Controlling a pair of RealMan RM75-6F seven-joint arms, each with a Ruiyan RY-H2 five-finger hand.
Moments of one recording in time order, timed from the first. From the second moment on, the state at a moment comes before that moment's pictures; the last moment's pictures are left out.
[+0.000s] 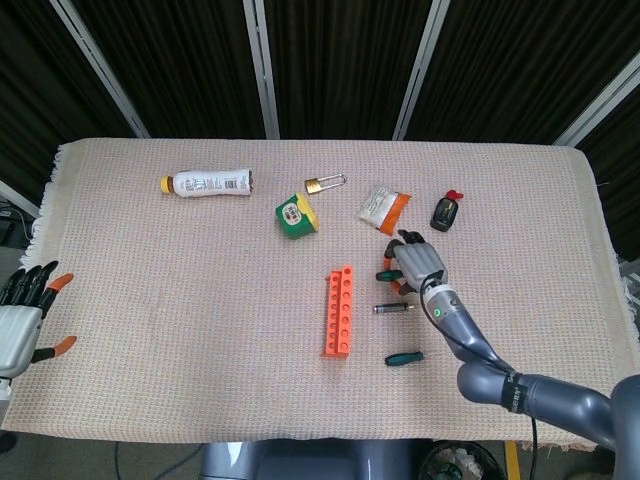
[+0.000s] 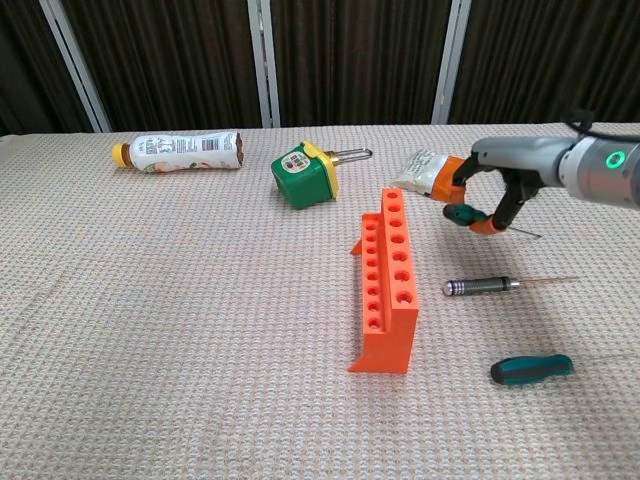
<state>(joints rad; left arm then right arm) -0.16 -1.12 -0.04 -1.55 1.48 1.40 0.07 0.84 -1.45 0.23 -1.42 -0.75 0.75 -0.34</state>
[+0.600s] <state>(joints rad) -0.19 -1.11 -0.03 -1.61 1.51 1.38 0.11 0.58 -1.23 0.57 -1.64 -0.90 0.44 0.49</state>
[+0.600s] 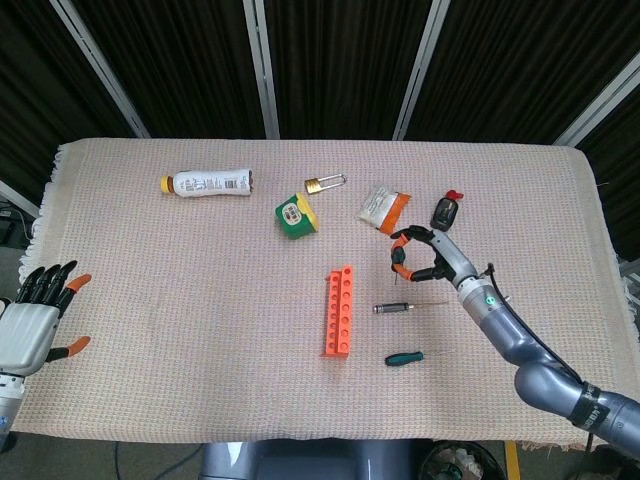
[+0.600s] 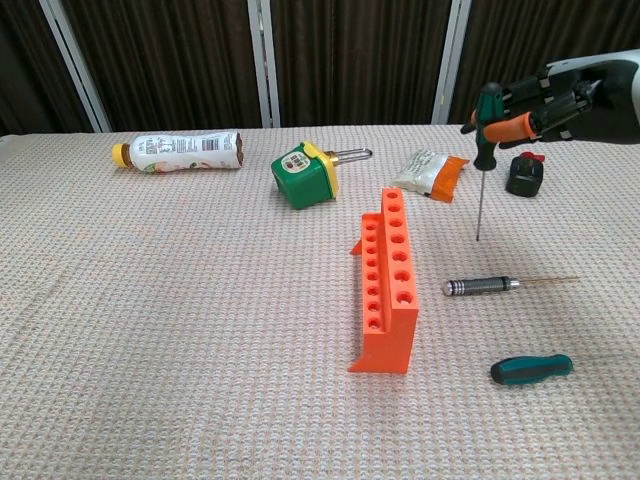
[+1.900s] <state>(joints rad) -0.20 -1.11 -0.03 -1.60 1.46 1.34 0.12 0.64 -1.23 0.61 -1.72 -1.14 0.43 0.80</state>
